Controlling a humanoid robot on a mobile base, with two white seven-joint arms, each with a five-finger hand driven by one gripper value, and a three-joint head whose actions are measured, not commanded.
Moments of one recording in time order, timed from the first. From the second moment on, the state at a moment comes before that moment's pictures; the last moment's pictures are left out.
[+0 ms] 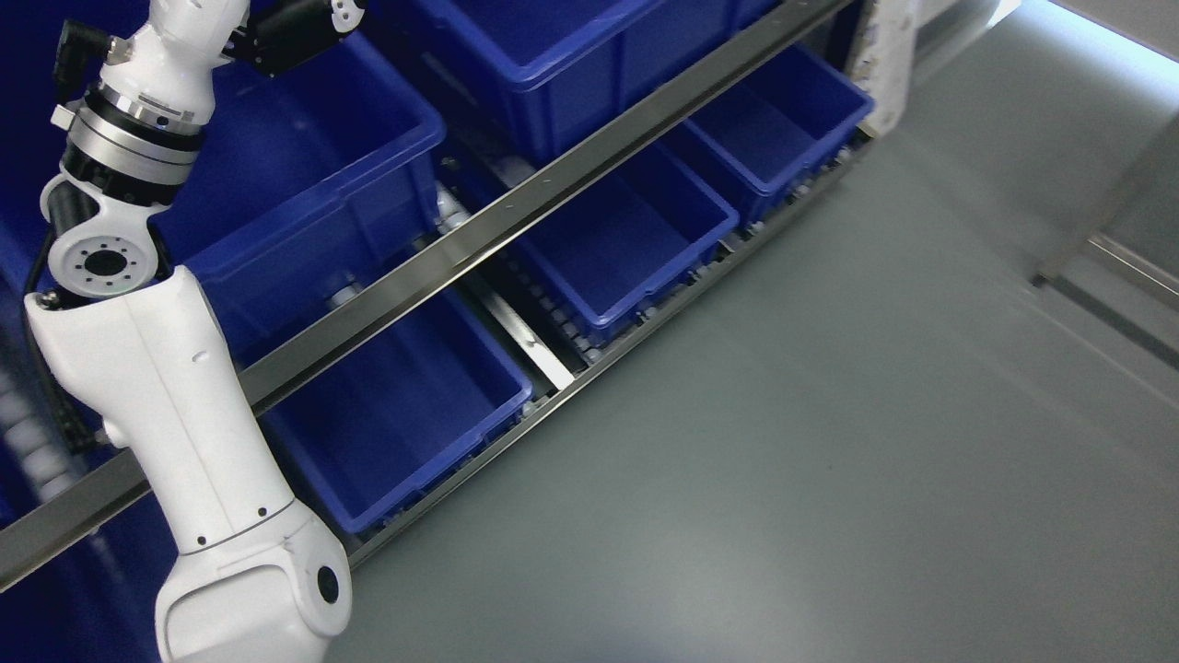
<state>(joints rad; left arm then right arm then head) -0.83 0.03 0.39 -1.52 -0.44 -0.79 -0.72 0.08 0.00 -0.09 -0.20 -0.09 0.02 0.06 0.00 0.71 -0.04</state>
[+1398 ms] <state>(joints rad) -0.84 0.08 0.35 -1.52 -0.51 -0.79 -0.73 0.08 0.00 -0.09 -0.20 -0.09 0.02 0.06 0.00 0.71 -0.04</state>
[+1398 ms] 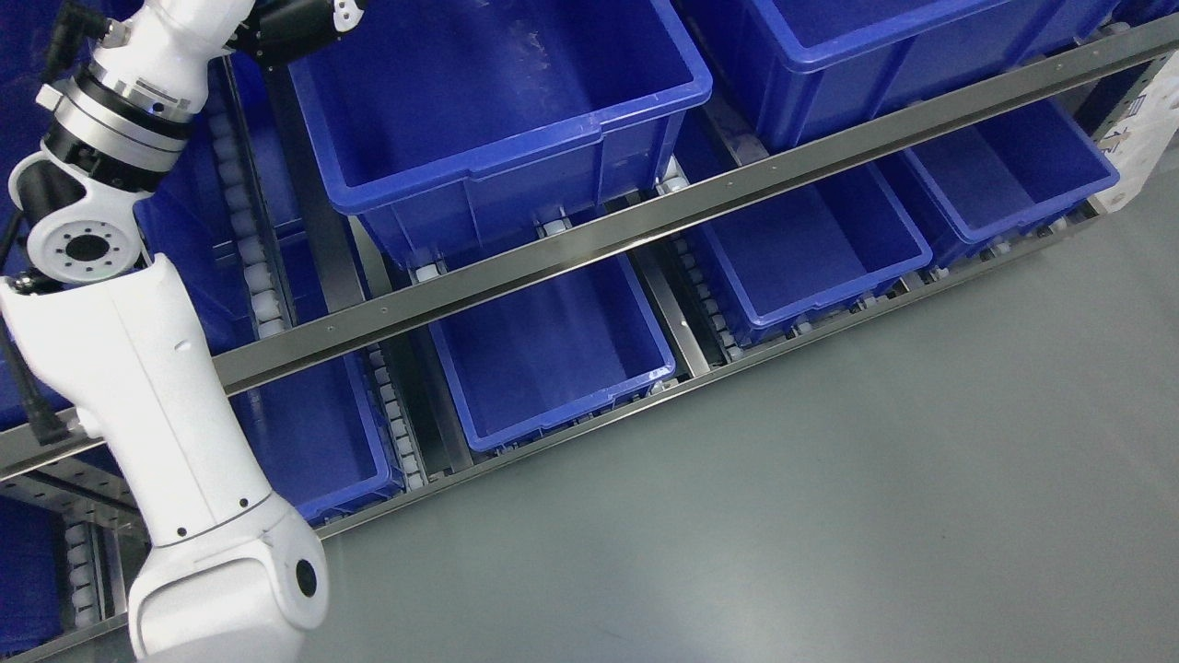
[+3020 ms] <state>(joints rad) -0.80 0.04 0.32 -1.30 -0.59 -0.69 -0.46 0.08 0.00 -0.09 -0.20 -0.09 0.02 0.06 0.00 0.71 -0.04</state>
